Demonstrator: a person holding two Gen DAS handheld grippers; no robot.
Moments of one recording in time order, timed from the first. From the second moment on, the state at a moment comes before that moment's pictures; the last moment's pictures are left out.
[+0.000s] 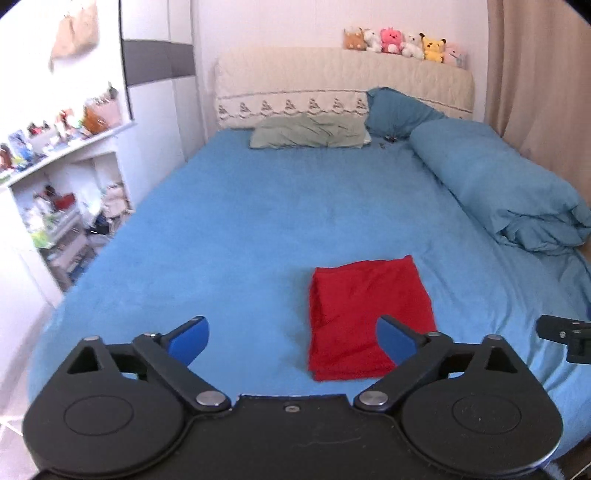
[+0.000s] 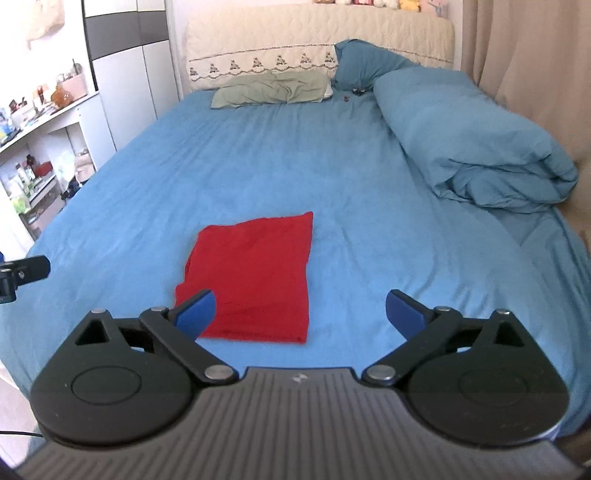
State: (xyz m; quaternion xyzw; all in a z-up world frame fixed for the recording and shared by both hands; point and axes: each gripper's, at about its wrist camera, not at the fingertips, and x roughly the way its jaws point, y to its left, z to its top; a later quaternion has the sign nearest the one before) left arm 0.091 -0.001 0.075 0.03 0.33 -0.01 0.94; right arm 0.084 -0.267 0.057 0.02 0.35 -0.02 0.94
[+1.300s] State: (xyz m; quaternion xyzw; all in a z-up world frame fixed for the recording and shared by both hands) left arm 0.002 0.010 0.042 0.05 0.33 -0.02 0.94; right arm -0.017 -0.238 0.030 0.03 0.38 -0.05 0.92
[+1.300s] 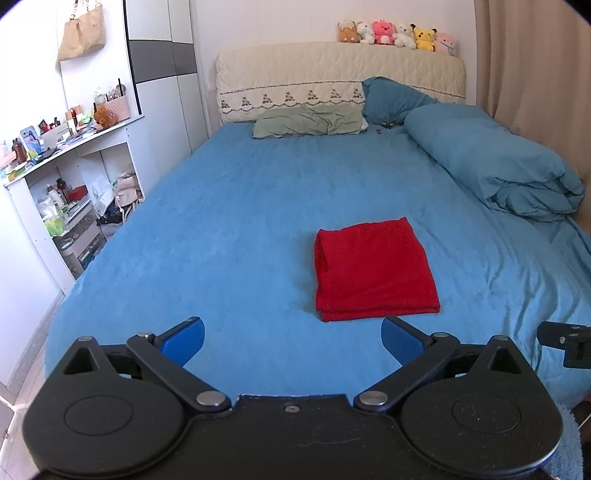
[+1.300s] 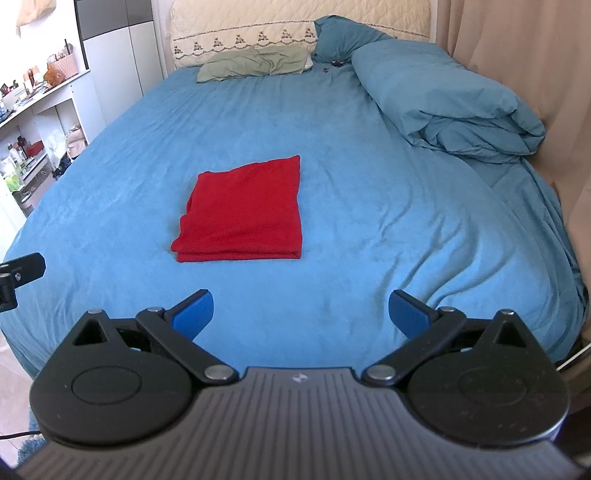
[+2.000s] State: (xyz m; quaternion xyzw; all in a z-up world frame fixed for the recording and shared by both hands) left arm 0.001 0.016 0.045 0.04 0.33 -0.01 0.94; right arm -0.015 -0.234 0.029 0.04 0.38 -0.05 0.92
